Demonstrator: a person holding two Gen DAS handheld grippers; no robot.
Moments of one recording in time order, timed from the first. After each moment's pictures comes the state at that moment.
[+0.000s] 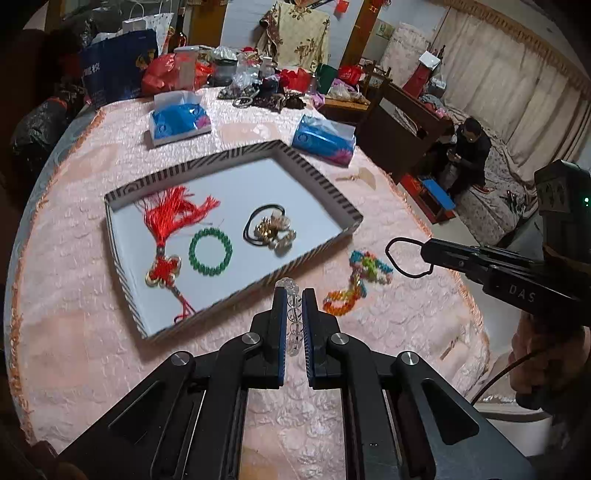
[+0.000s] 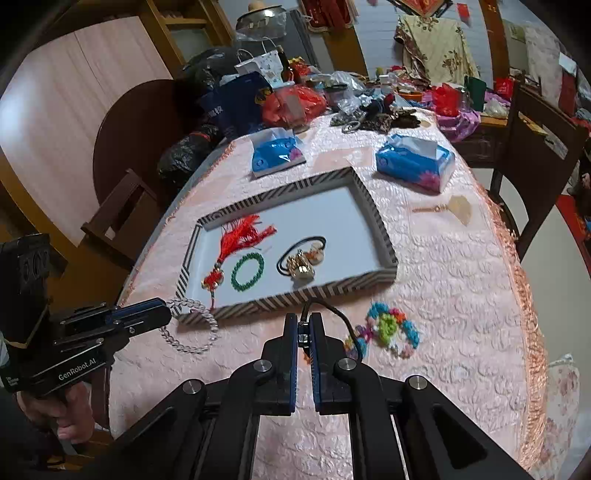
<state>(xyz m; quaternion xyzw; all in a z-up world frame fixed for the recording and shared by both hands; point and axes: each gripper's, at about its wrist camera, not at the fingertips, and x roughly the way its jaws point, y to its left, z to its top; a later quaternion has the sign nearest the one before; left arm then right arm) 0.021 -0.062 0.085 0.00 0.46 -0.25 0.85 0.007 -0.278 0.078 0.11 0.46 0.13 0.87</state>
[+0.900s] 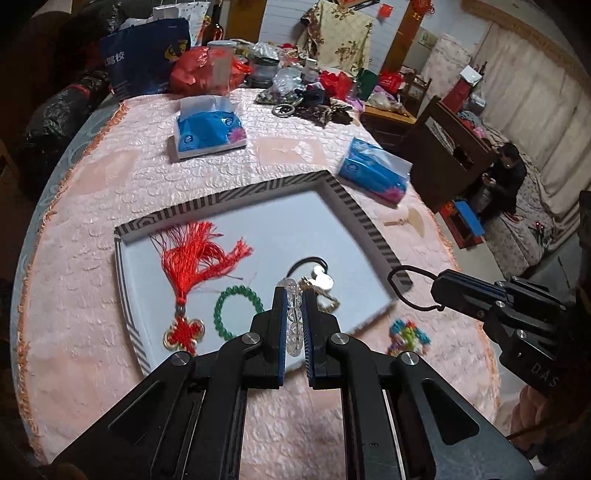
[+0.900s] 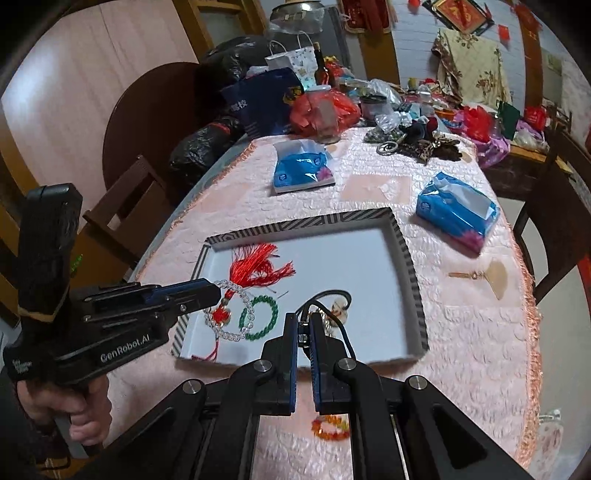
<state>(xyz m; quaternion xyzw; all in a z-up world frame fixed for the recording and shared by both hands) 0.120 -0.071 0.078 -0.02 0.48 -0.18 0.86 0.099 -0.244 0.088 0.06 0.46 0.17 0.87</state>
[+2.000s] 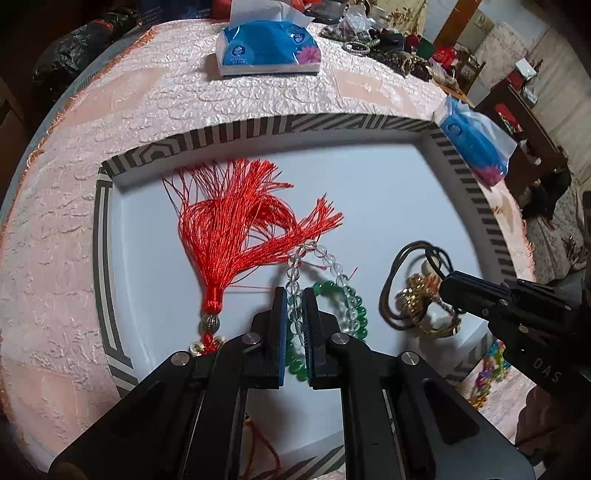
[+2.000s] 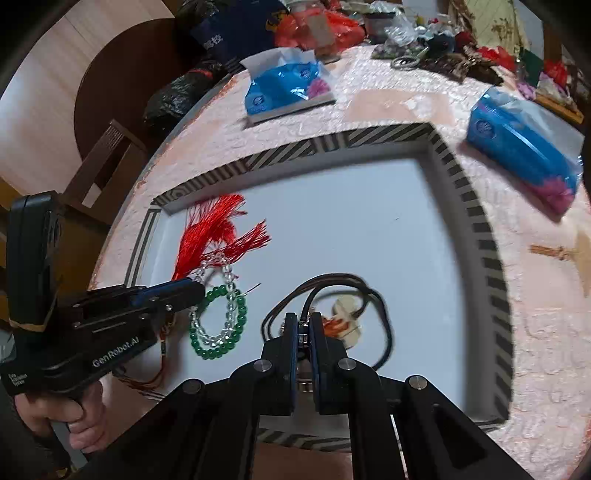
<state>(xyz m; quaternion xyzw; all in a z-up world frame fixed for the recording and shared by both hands) 0.187 -0.042 -0.029 -0.03 0.57 -0.11 0.82 0.183 -0.224 -0.032 0.08 0.56 0.19 0.80</state>
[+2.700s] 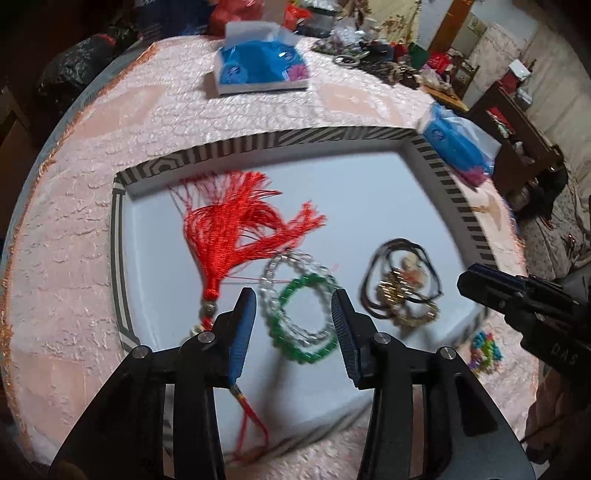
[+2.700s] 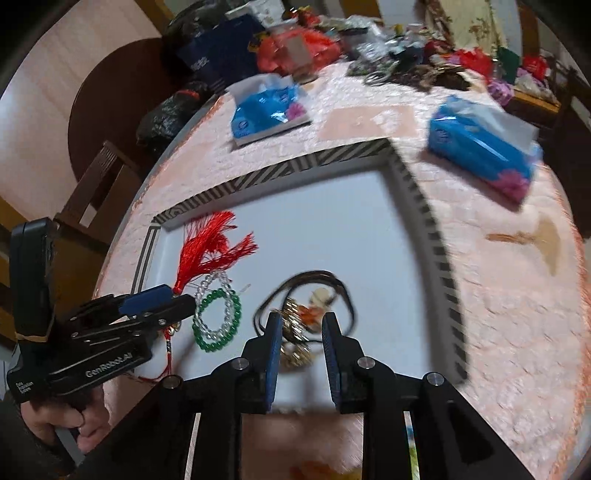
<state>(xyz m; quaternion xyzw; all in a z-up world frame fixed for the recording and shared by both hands) 0.166 -0.049 -0.002 -0.03 0.54 -0.12 0.83 0.158 -0.255 -0.002 0.10 0.54 0.15 0.83</state>
